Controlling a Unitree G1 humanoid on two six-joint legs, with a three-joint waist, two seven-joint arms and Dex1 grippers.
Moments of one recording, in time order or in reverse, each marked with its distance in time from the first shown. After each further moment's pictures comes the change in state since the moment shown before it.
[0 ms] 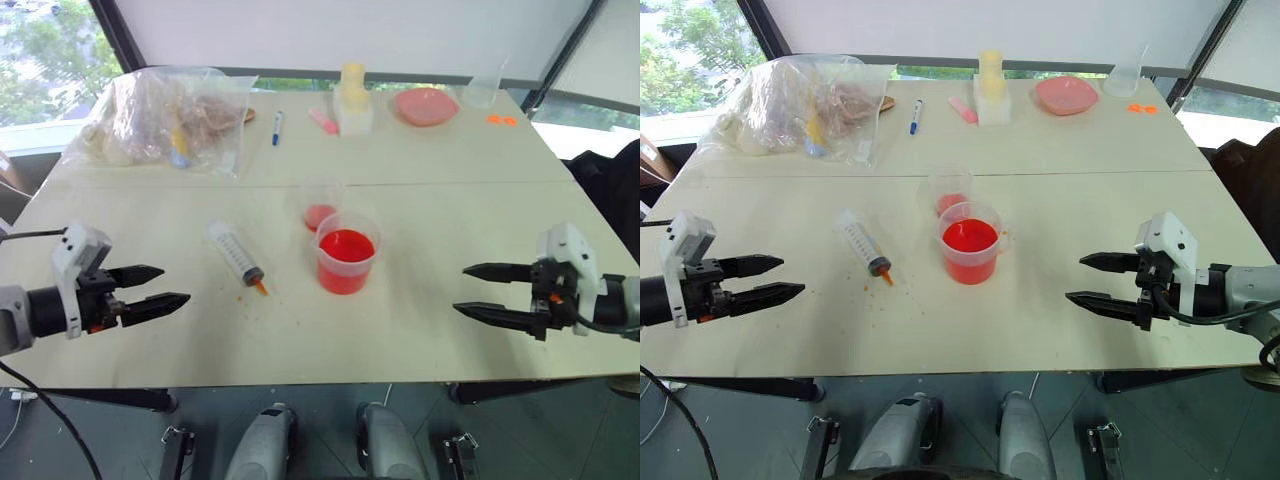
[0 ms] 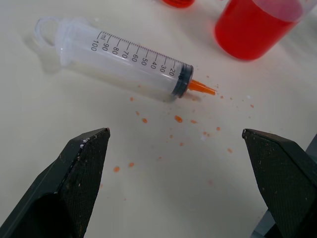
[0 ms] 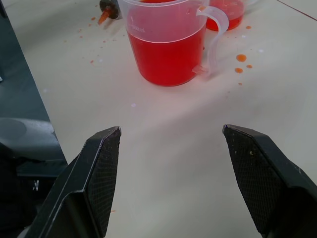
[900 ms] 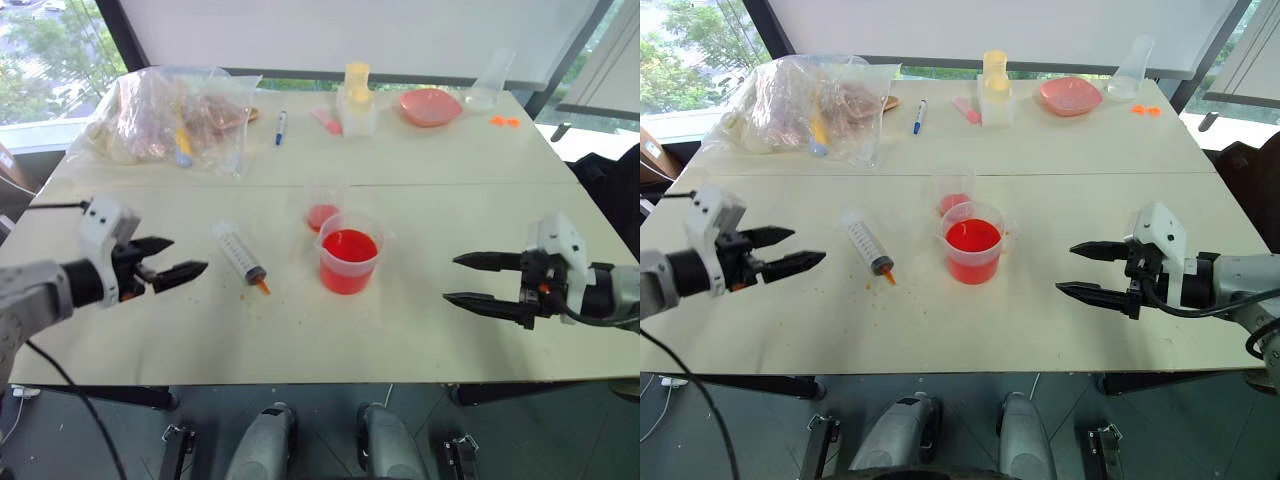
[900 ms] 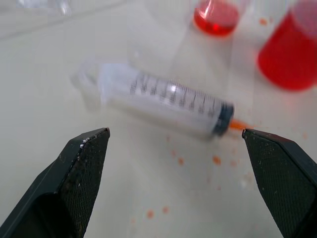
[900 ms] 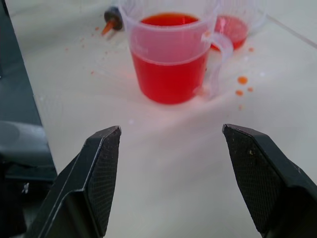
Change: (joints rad) left arm -0.328 -0.102 -0.118 -0.064 0.005 0.200 0.331; right arm -0.120 0.017 0.066 0.010 -0.014 -0.032 -0.015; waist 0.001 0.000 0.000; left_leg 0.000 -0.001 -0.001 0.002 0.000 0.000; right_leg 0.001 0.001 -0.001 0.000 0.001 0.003
